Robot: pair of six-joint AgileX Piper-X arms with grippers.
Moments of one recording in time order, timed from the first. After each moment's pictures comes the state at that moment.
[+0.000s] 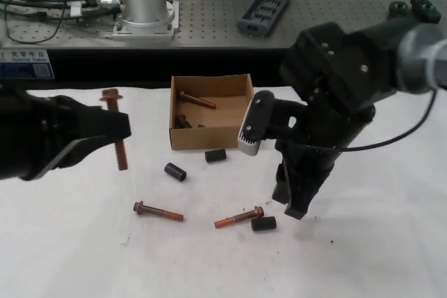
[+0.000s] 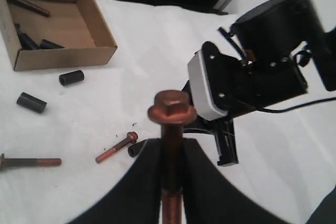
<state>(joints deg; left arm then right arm) -18.5 47.9 -39.6 22.5 27.2 -25.9 36.8 104.4 -75.0 50.6 -6.6 -41.1</state>
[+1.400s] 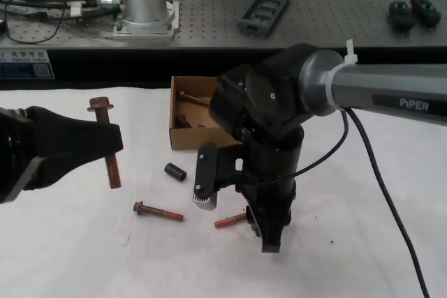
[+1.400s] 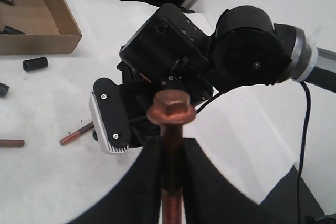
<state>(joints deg) -18.5 43.1 -39.2 26.7 32.1 -28.3 46.2 114.9 -84.4 61.1 5.4 -45.5</state>
